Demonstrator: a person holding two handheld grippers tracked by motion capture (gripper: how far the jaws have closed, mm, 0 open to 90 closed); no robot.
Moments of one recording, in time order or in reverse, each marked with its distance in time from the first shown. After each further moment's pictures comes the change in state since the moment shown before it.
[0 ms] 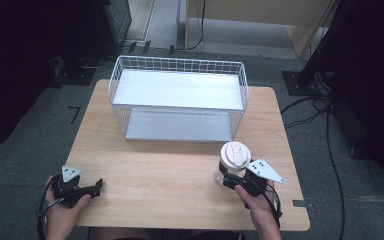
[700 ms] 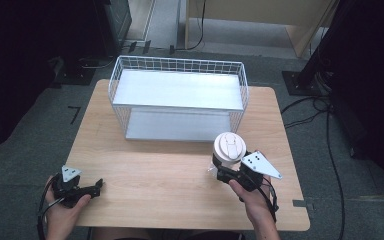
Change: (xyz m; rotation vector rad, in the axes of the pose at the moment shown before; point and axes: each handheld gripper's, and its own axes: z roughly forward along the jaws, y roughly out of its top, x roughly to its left) left arm 0.000 0.000 0.000 0.000 0.000 0.000; right arm 0.023 0.036 -0.001 -0.077 0.033 -0.041
